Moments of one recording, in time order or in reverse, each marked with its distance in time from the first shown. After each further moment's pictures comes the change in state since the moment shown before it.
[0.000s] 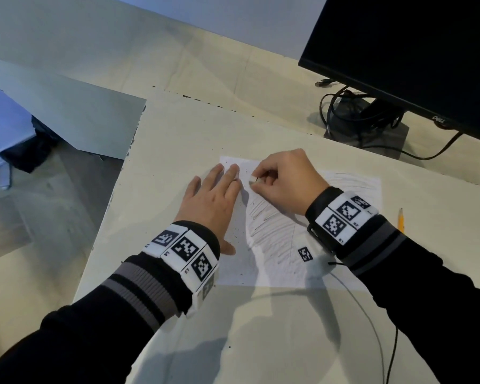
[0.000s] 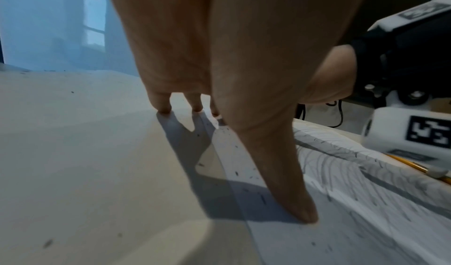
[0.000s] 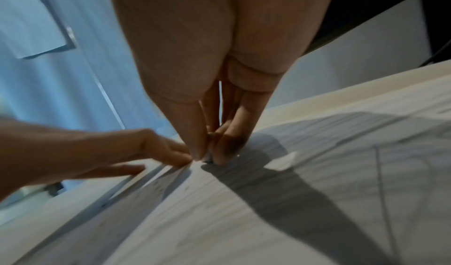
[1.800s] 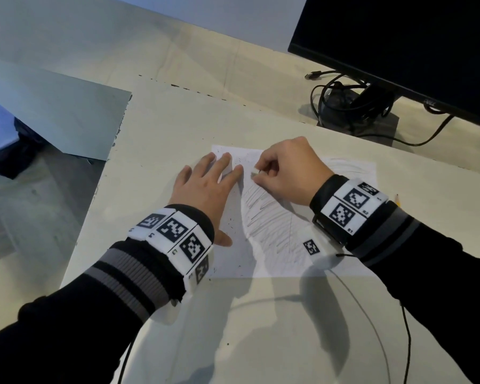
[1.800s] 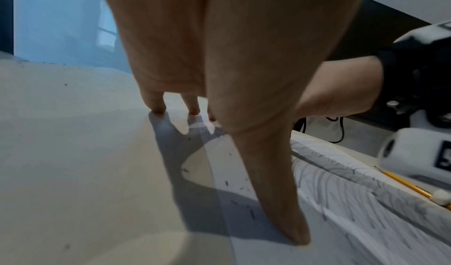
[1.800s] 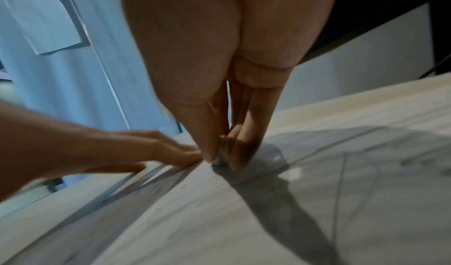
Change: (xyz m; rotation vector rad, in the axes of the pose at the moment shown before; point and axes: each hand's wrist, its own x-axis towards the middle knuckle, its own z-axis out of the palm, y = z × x) left_hand 0.002 -0.001 0.002 -0.035 0.051 0.017; right_hand -0.009 0.002 -0.003 -0.148 0.013 0.022
